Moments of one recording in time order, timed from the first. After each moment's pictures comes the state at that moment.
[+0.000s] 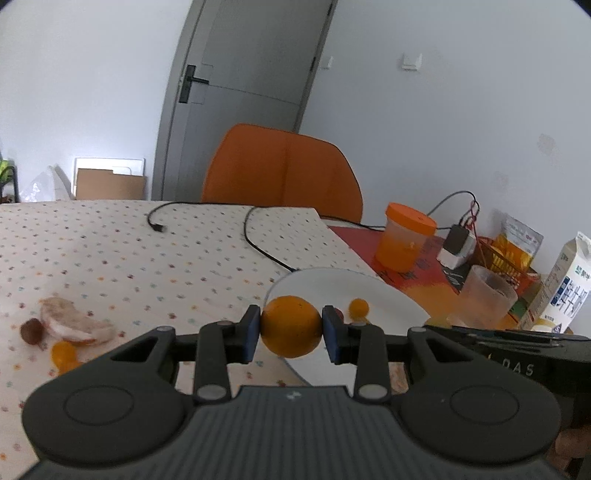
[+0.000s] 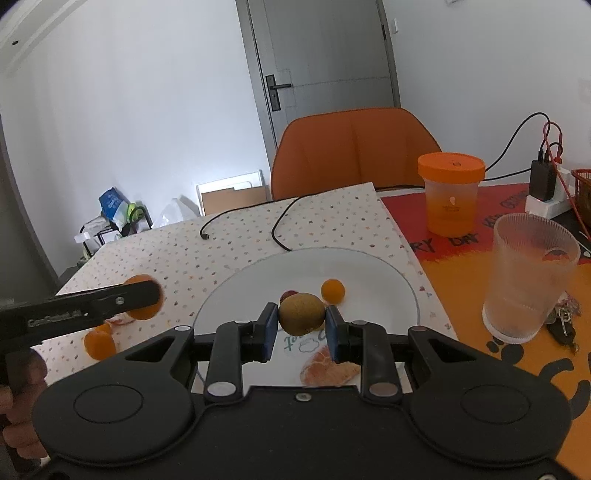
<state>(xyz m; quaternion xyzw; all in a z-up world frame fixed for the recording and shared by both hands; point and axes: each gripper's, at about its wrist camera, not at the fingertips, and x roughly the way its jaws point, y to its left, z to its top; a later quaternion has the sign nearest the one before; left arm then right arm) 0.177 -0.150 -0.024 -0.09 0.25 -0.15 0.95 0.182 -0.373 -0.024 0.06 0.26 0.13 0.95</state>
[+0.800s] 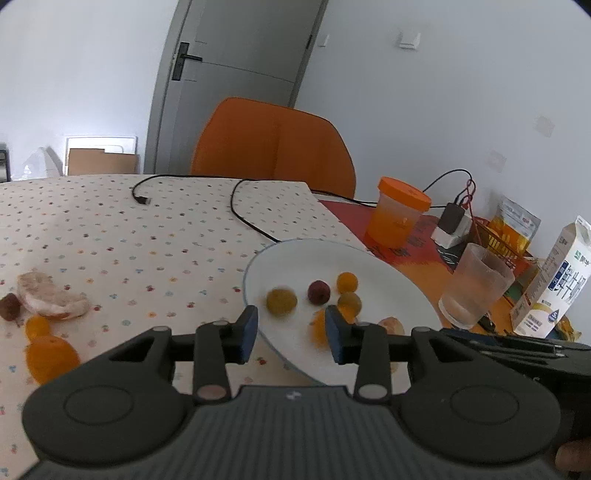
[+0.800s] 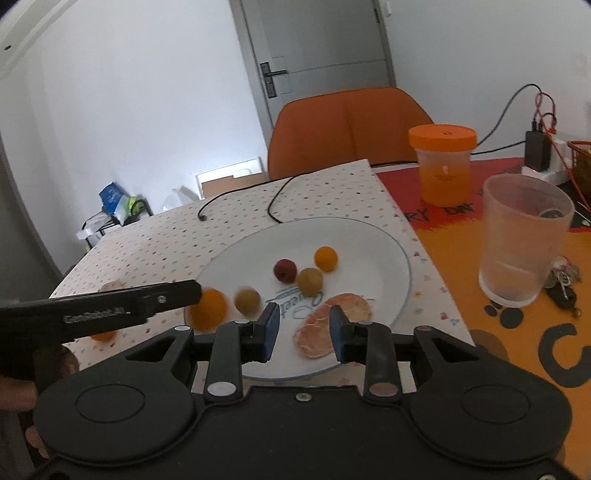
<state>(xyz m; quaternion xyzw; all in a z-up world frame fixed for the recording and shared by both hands) 0.181 -0.162 -0.035 -0.09 0.28 -0.15 0.94 0.172 -0.386 -0.037 0.08 0.29 0.13 0.95</state>
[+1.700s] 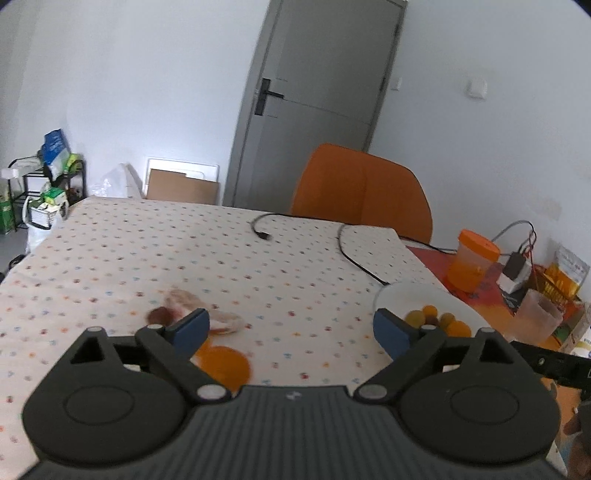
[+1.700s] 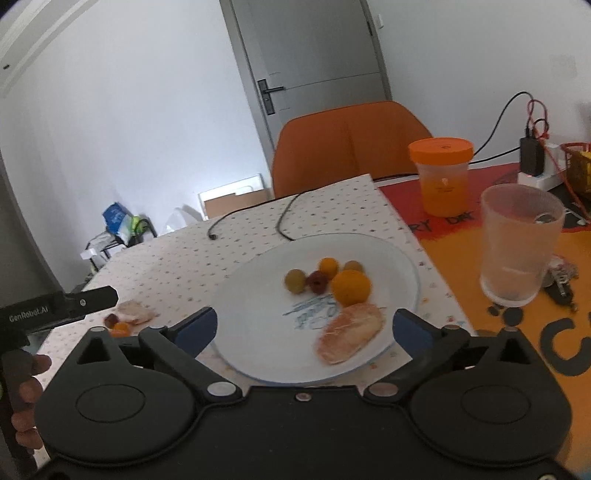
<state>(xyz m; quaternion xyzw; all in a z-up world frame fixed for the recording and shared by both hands) 0.135 -0.067 -0.009 -0.11 0.24 -0.03 0.96 0.157 -0.374 -0.023 0.11 0.26 0.13 0.95</state>
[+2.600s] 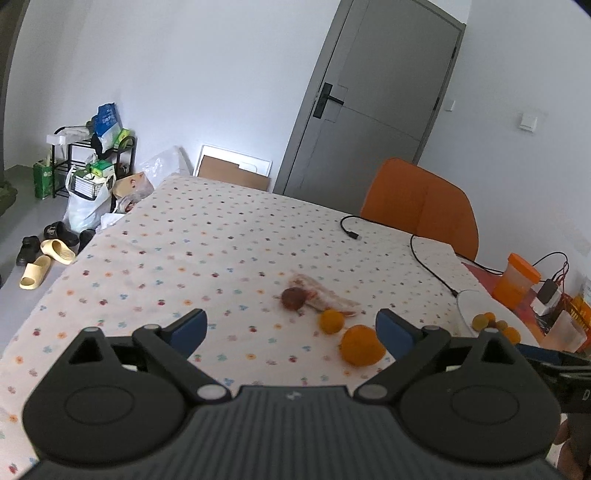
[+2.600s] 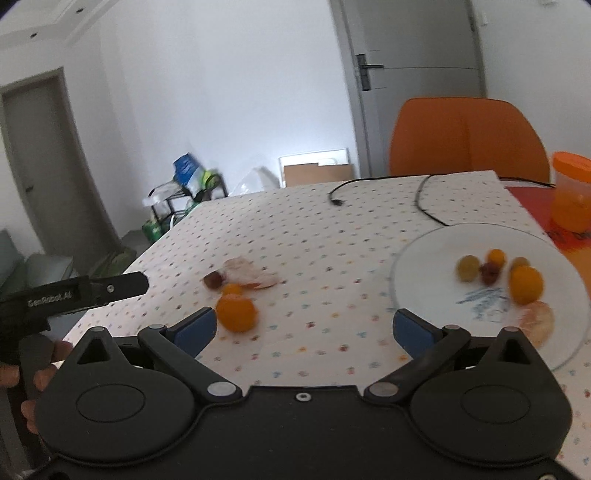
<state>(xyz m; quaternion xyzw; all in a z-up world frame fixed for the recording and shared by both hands) 0.095 0.039 -0.028 -0.16 0.25 0.03 0.96 0.148 -0.235 -0.019 0.03 0.27 0.25 0.93</state>
